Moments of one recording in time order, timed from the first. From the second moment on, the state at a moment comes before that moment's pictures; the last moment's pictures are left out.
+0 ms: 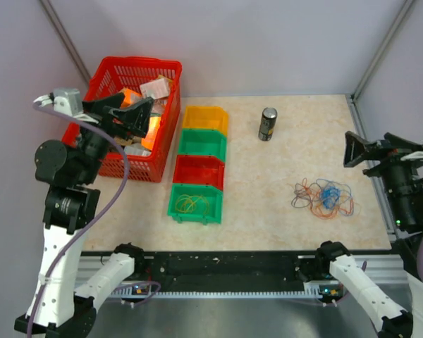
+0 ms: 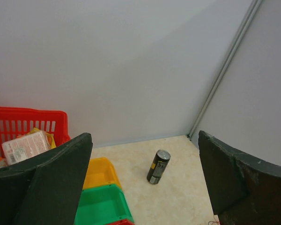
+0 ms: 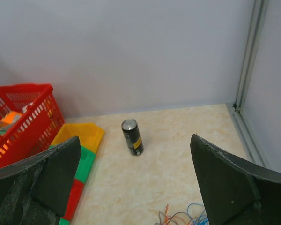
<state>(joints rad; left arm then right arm) -0.24 0.82 1.33 -0.12 0.16 -0.36 0.30 0.57 1.40 -0.63 0.27 0.13</state>
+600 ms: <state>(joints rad) -0.24 0.99 1.24 -0.24 0.38 -0.44 -0.06 0.98 0.94 -0.71 0.19 0.54</state>
